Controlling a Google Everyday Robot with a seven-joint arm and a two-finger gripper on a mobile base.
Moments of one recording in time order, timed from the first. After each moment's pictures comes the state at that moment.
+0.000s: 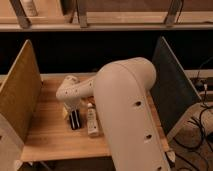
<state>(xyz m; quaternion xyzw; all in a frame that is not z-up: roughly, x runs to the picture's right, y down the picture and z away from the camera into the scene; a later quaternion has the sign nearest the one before) -0.185 0.140 0.871 -0.26 0.10 0.46 0.84</state>
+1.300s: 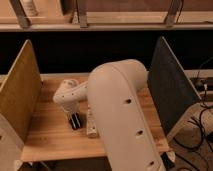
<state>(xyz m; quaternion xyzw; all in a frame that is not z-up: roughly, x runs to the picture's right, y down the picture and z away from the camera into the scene) -0.202 0.164 0.880 -0.27 0.10 0.42 0.86</state>
